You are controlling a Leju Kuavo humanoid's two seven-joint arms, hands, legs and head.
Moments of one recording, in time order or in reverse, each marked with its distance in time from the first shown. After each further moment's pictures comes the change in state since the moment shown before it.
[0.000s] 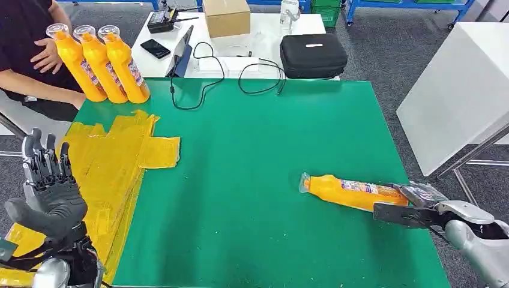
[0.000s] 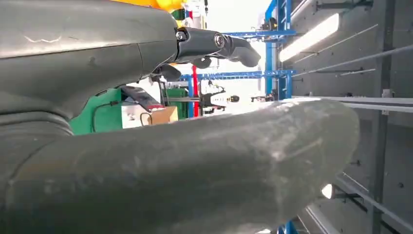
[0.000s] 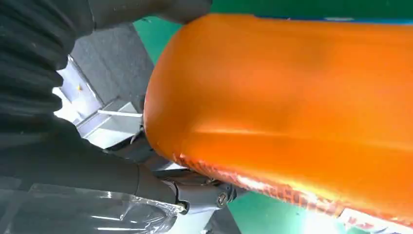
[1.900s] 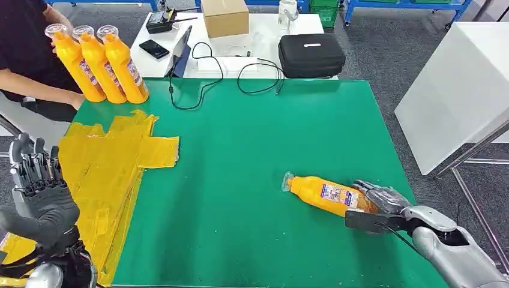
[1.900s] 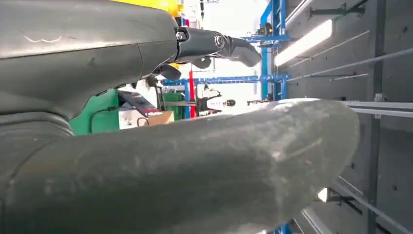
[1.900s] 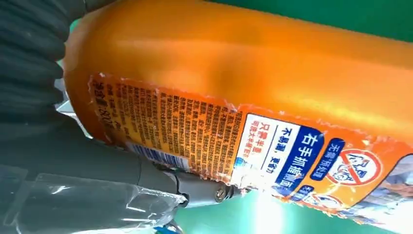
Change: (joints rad) left arm 0.021 -0.002 0.032 -0.027 0.013 -0.013 -0.013; right arm 0.073 0.118 -0.039 -0.088 -0.036 -0.037 -0.084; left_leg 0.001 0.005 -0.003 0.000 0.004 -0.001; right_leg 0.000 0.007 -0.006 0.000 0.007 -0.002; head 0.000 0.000
